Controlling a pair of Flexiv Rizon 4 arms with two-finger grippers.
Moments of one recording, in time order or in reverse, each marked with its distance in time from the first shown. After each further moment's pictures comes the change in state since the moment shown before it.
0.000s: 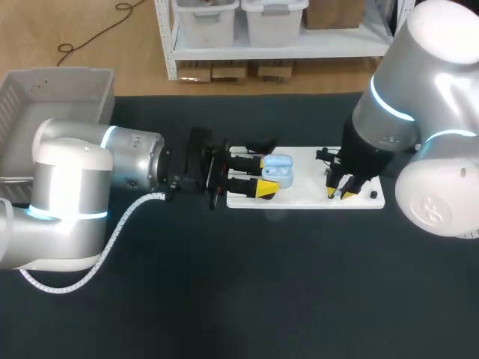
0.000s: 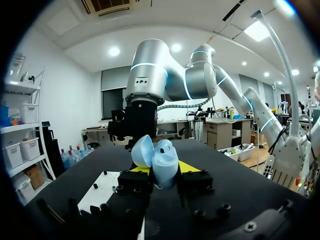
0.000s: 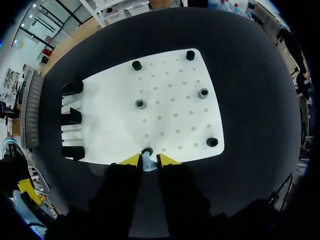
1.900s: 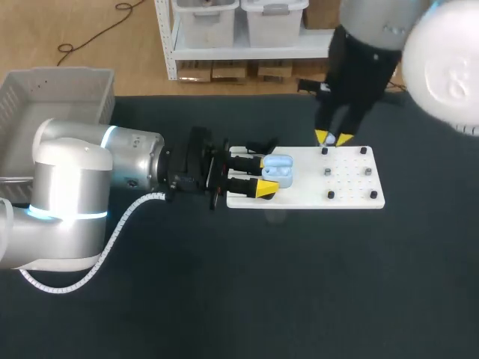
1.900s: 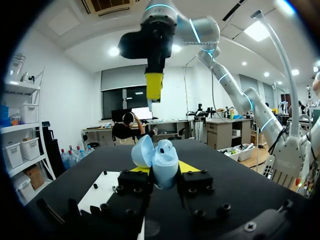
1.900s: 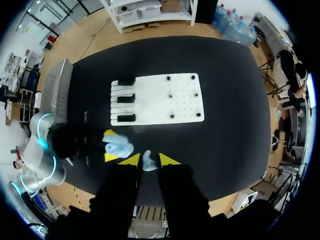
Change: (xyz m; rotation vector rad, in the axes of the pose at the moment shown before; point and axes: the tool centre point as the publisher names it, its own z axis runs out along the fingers) left arm 0.000 0.000 0.000 0.000 0.000 0.000; right arm 0.040 0.081 -0.183 0.037 0.076 -0.107
